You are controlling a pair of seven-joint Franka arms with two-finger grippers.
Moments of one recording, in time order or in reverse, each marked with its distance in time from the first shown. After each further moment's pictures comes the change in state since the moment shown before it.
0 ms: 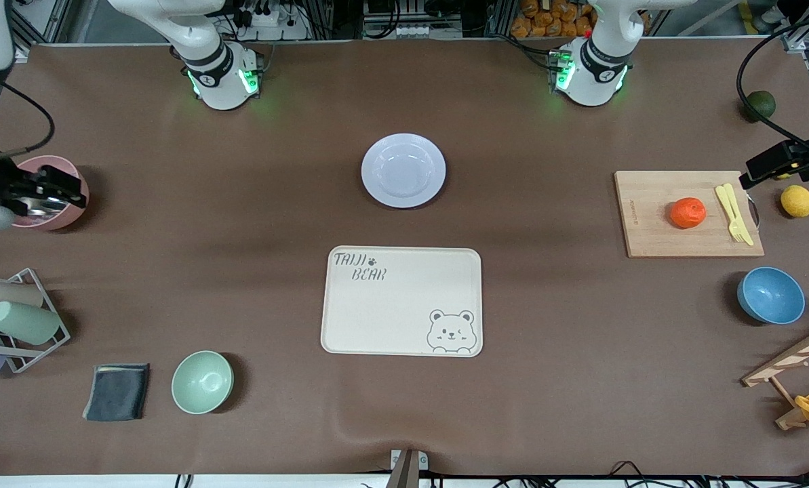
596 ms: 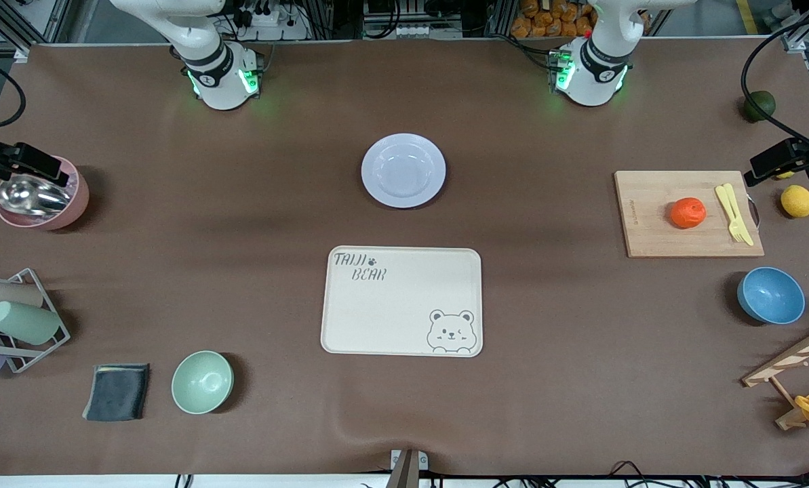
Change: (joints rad) left arm 0.006 0.012 0.002 0.006 0.046 -0.019 0.060; right arm -0.058 -0.059 0.052 -0.005 0.009 -0.073 0.213
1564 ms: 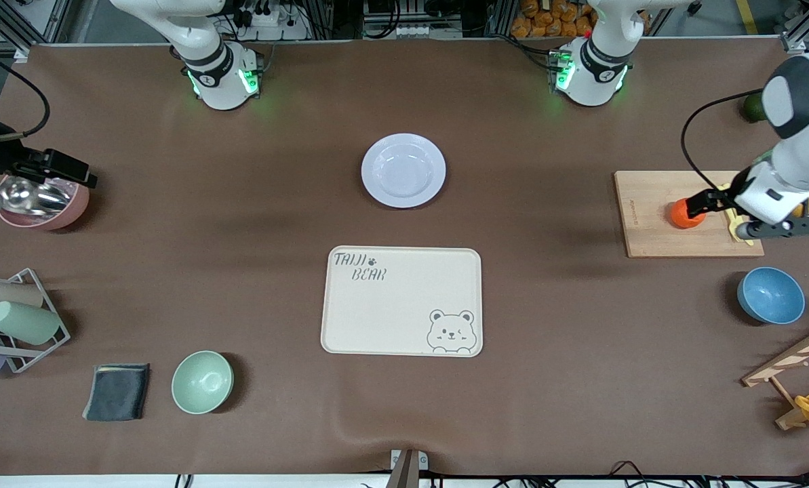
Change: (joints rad) left arm 0.061 -0.083 0.003 -0.690 0.072 0.600 0.064; right arm -0.001 0.008 0.012 -0.055 0.073 0.007 0.003
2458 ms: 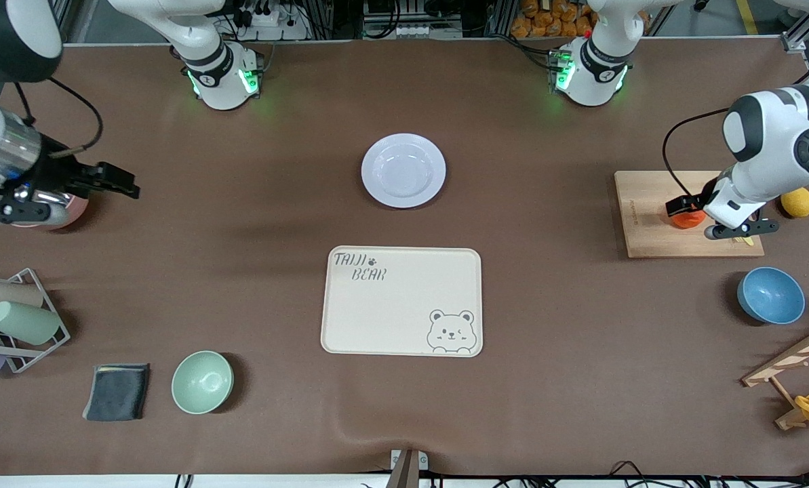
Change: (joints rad) left arm 0.109 0.140 -0.001 -0.168 0.036 0.235 0.017; right arm 0.084 0.029 0.017 -0.081 0.034 0.101 -0.002
